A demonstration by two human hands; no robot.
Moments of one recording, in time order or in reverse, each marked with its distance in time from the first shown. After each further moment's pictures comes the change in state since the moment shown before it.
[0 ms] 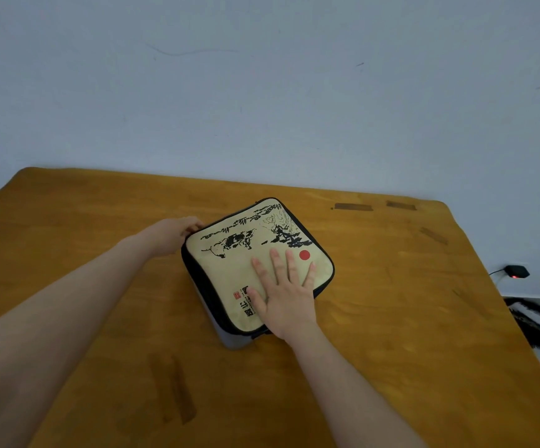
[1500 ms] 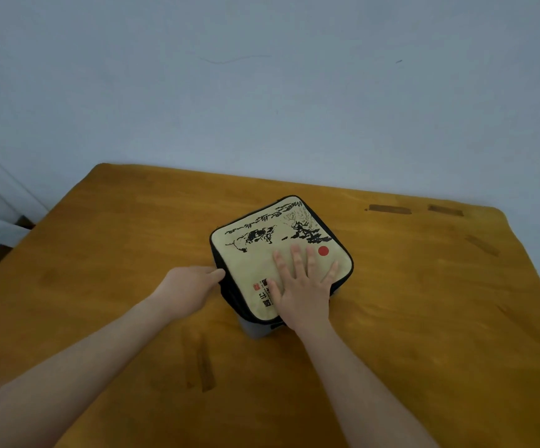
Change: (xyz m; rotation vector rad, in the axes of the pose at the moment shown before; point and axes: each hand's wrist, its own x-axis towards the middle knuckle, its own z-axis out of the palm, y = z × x) left_hand -0.127 0.036 0.068 0.685 0.112 0.075; right_hand 0.000 -0.001 0.011 0.007 0.084 -0.013
